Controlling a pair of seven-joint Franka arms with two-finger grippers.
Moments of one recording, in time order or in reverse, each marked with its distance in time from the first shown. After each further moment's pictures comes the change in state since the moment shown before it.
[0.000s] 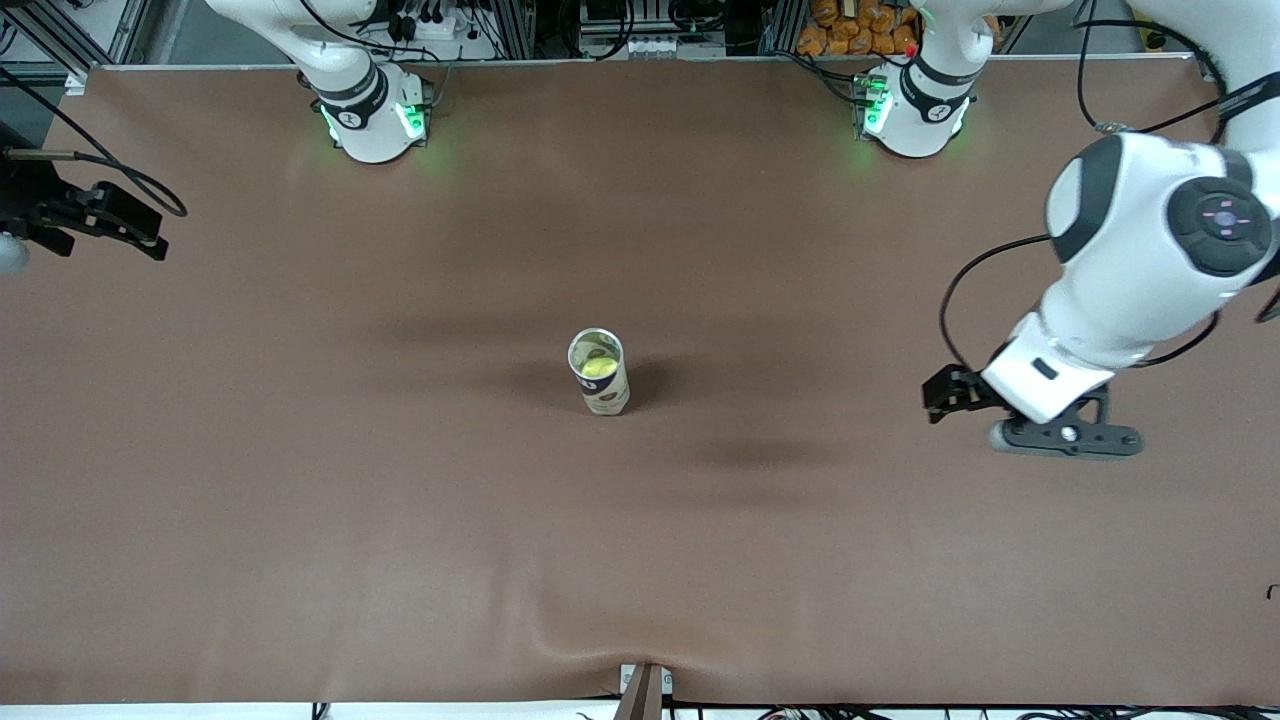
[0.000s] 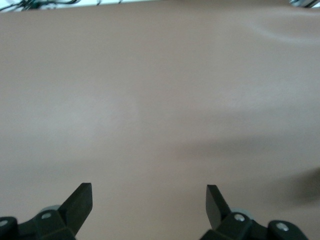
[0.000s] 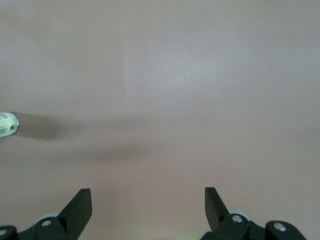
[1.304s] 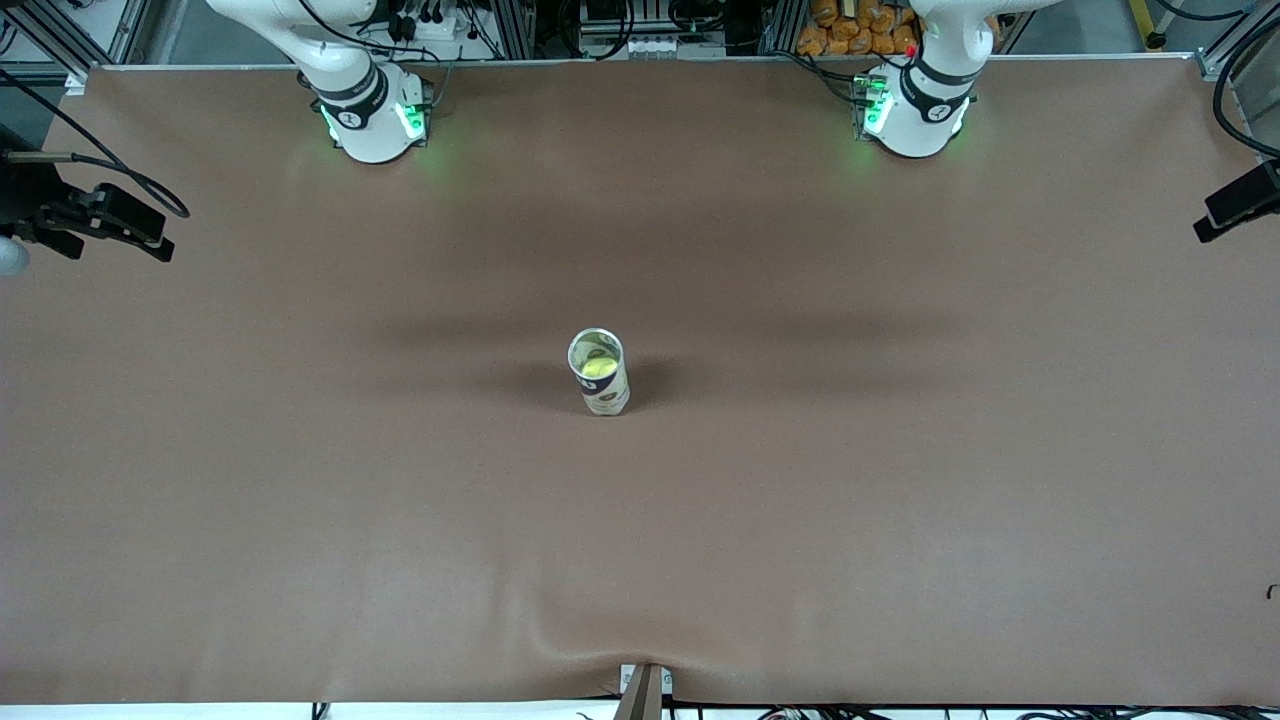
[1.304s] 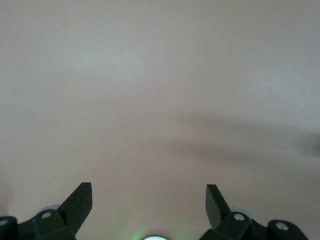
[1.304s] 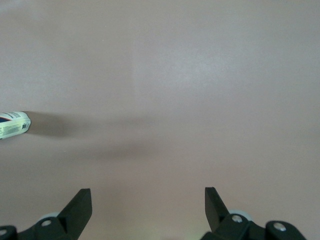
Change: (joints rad) left arm 0.115 -0.317 0.199 0.040 -0.052 -0.457 0.099; right arm -0.005 0.004 0.004 0.001 0.040 0.000 0.000
